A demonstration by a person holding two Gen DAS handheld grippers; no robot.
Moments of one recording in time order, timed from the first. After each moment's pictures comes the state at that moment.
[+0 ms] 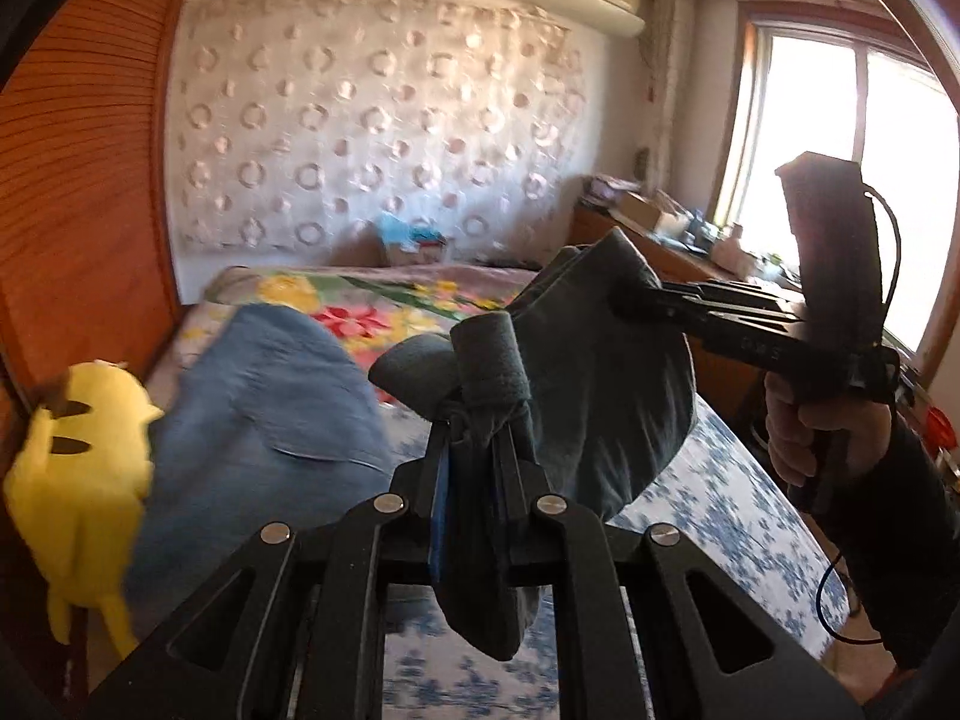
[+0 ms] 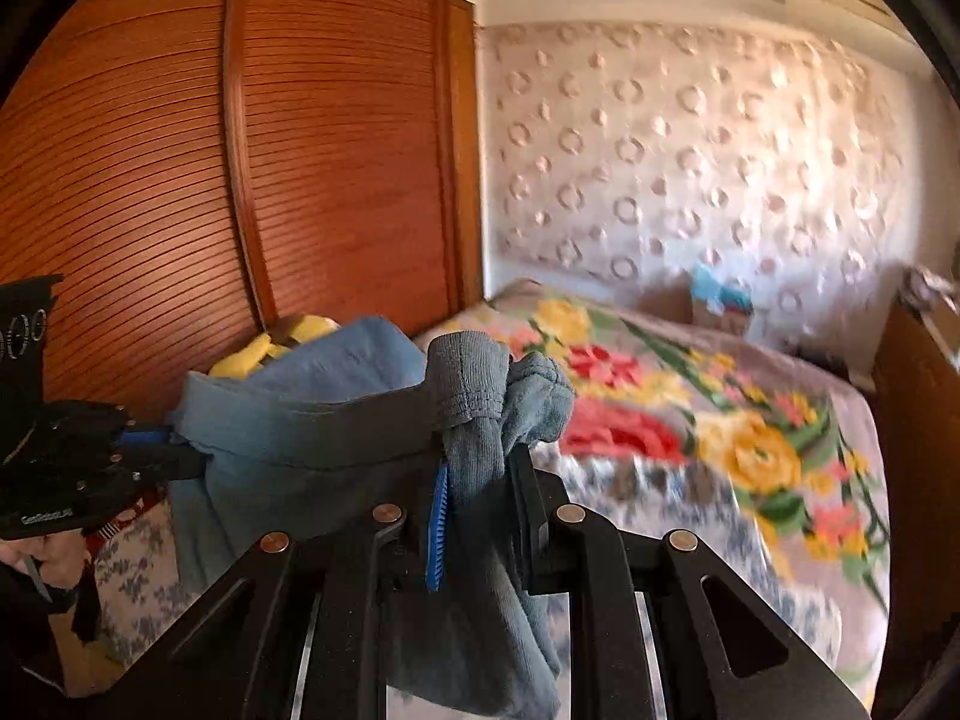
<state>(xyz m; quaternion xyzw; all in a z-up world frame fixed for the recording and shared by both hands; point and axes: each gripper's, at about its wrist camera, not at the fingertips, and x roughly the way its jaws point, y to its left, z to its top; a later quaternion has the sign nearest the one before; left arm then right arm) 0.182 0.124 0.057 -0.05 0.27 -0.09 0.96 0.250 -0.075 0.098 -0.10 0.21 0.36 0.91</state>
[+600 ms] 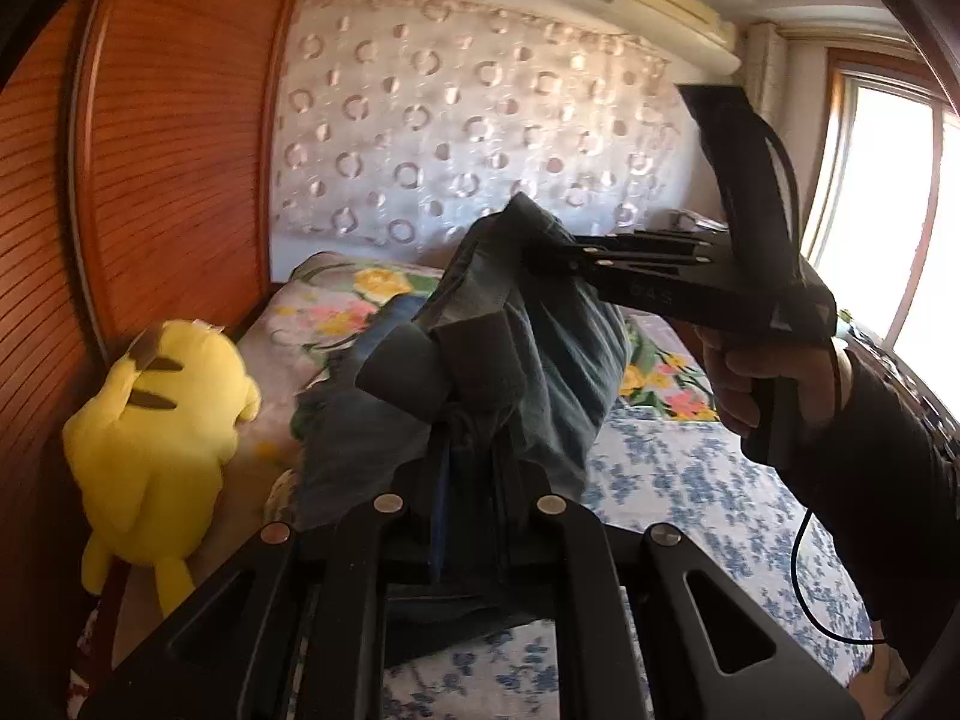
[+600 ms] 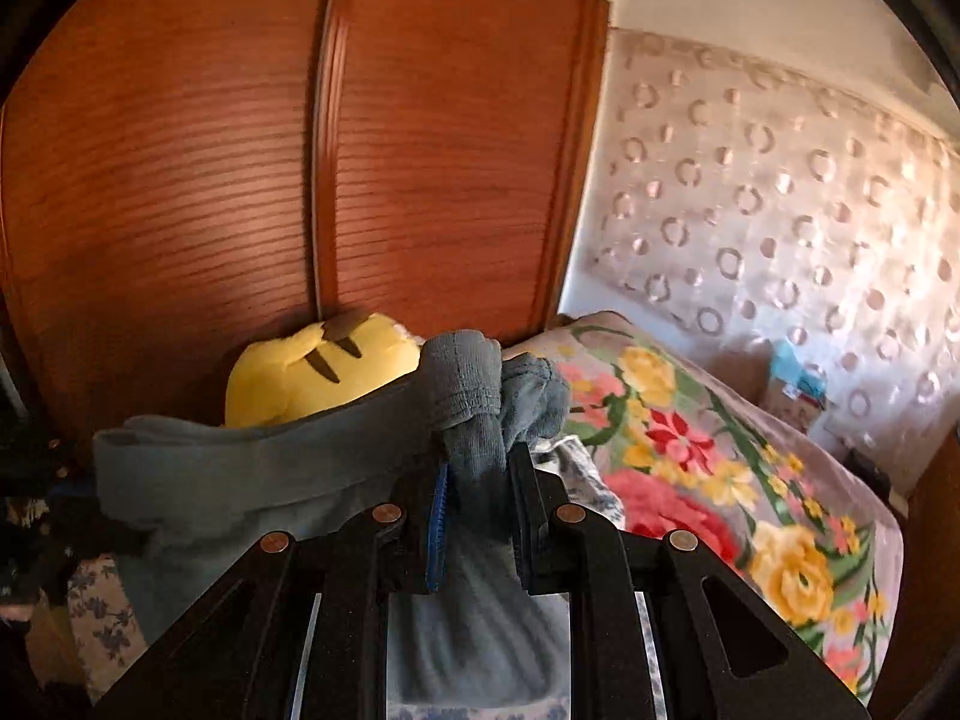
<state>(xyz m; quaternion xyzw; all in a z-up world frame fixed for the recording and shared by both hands) 0.172 0.205 0.032 -0.10 0.27 0.00 0.96 0.359 0.060 0.082 -0.20 0.20 0.43 0.86</state>
